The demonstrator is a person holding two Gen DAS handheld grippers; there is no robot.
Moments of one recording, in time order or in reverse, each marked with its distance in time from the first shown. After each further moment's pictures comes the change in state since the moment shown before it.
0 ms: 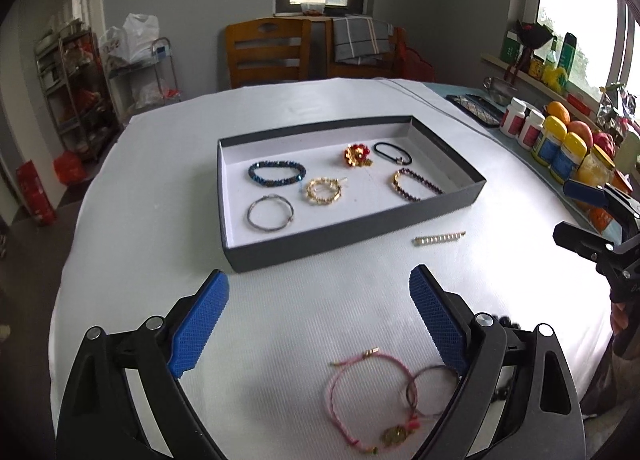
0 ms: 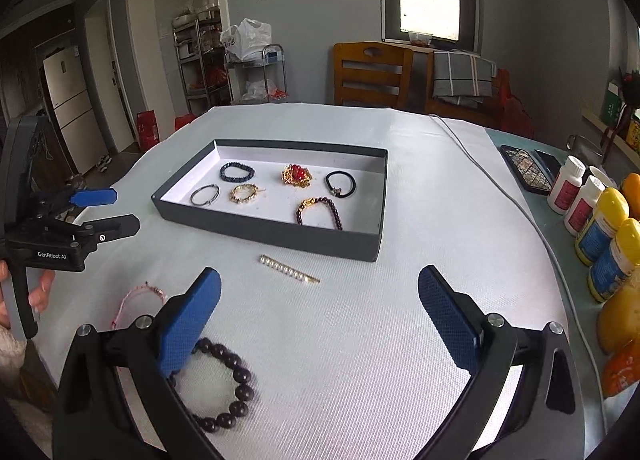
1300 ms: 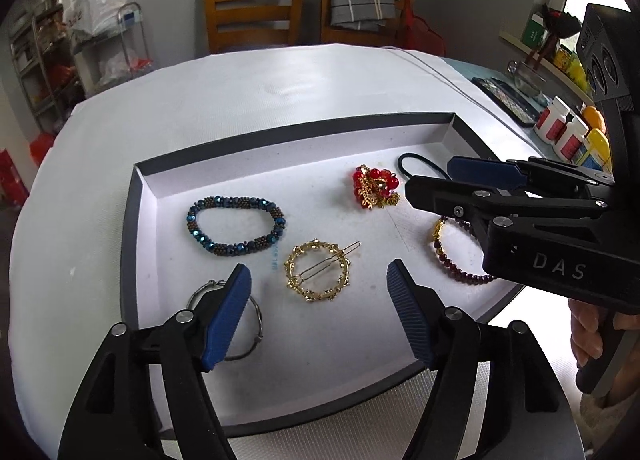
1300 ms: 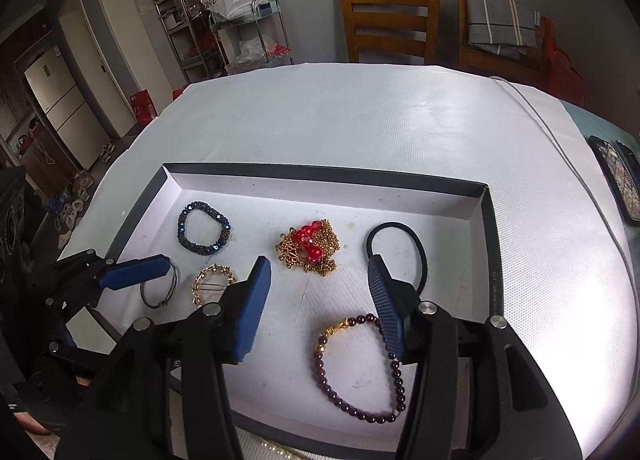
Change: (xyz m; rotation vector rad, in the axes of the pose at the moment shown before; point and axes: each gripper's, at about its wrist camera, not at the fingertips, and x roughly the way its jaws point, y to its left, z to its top) left arm 0.126 0.004 0.080 -0.022 0.124 -0.044; right arm 0.184 0.002 0.106 0.099 0.194 0.076
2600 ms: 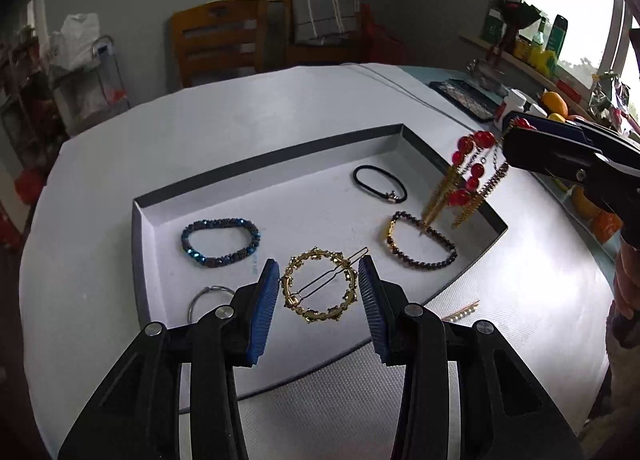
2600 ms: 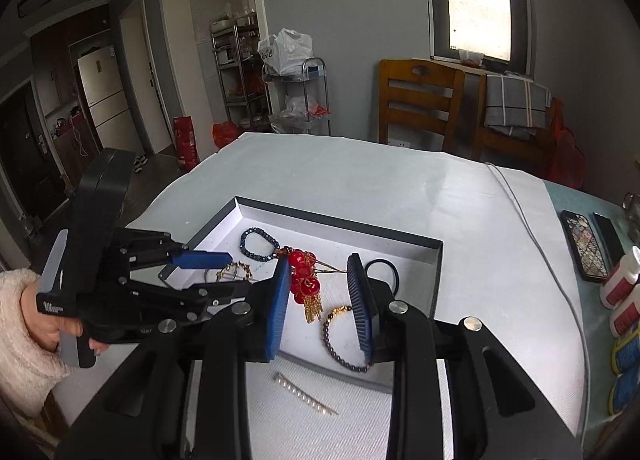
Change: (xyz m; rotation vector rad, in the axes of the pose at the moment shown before) left arm -0.026 -0.013 0.001 0.098 -0.036 -0.071; right arm -0.108 0.006 -0.015 -0.169 -0.209 0.067
